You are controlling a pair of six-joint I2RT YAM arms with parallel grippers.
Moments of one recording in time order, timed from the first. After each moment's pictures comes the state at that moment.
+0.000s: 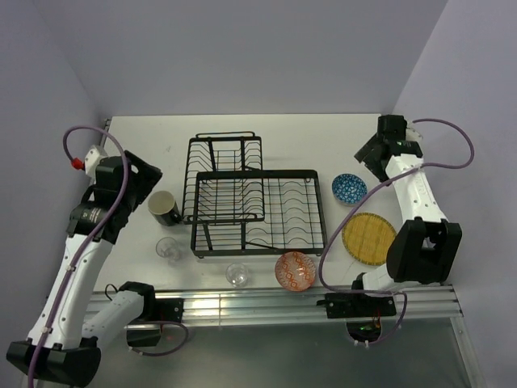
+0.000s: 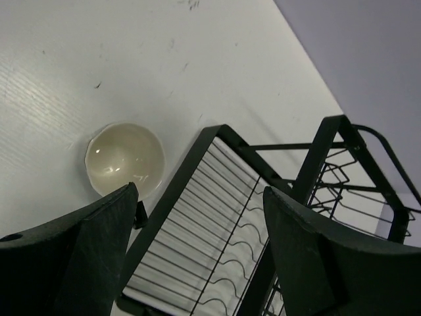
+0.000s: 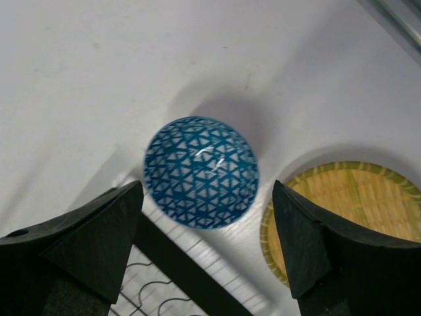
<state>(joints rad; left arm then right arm) -0.18 0.87 1.04 -0.73 -0.31 -0.97 -0.09 1.47 1.31 -0.78 0.28 0.70</state>
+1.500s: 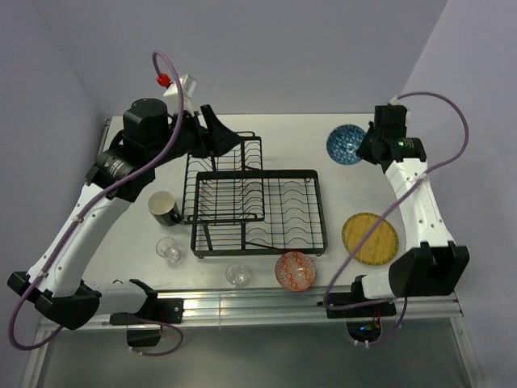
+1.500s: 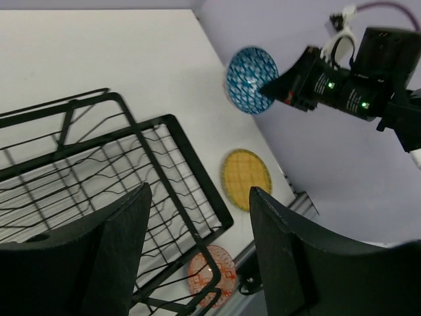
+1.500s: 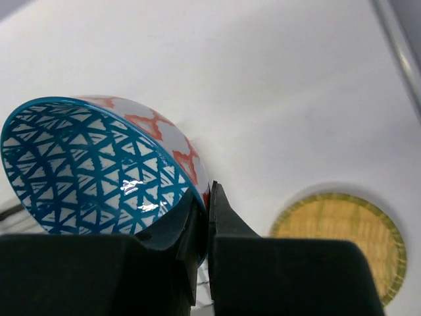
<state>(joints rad) -0.59 1.27 1.65 -0.62 0.19 -0.57 -0.03 1.39 1.39 -0.80 0.19 0.44</state>
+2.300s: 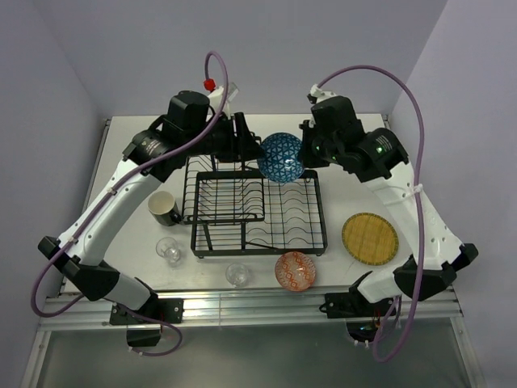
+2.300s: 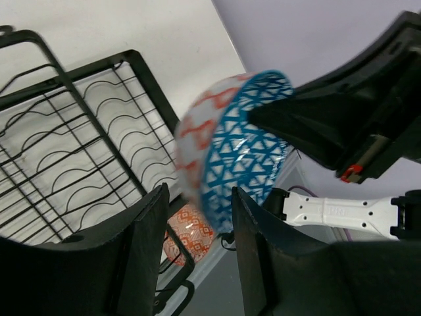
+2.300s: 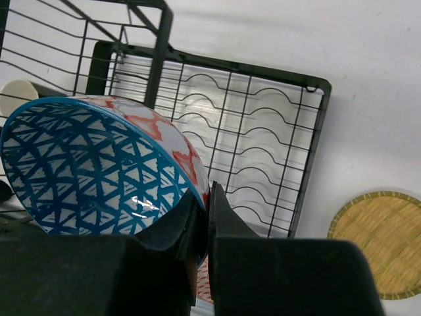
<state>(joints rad) -0.66 1.48 1.80 -0.76 0.32 -0.60 0.61 1.38 1.84 -1.17 0.20 0.40</state>
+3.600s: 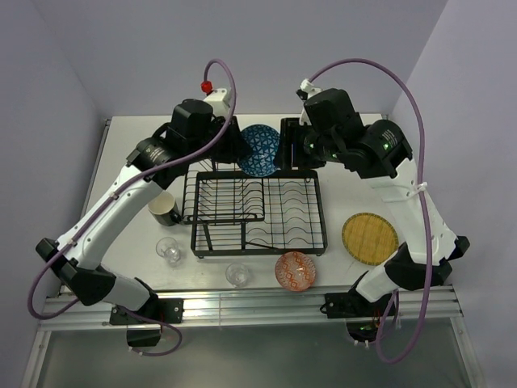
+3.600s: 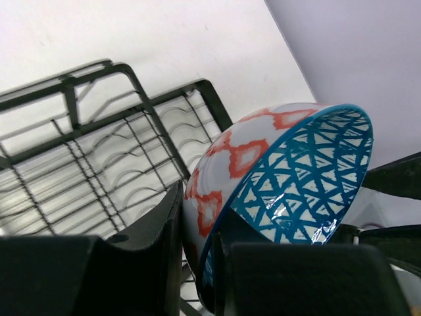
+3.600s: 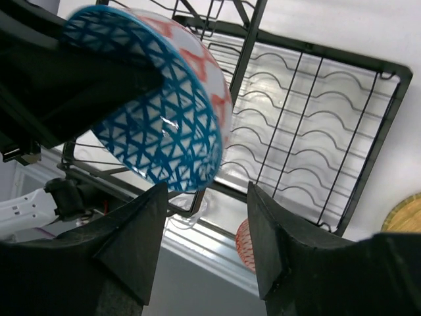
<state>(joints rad) -0.70 1.47 1.74 -0.72 0.09 -0.48 0.74 1.51 2.15 -1.34 0.11 0.50</state>
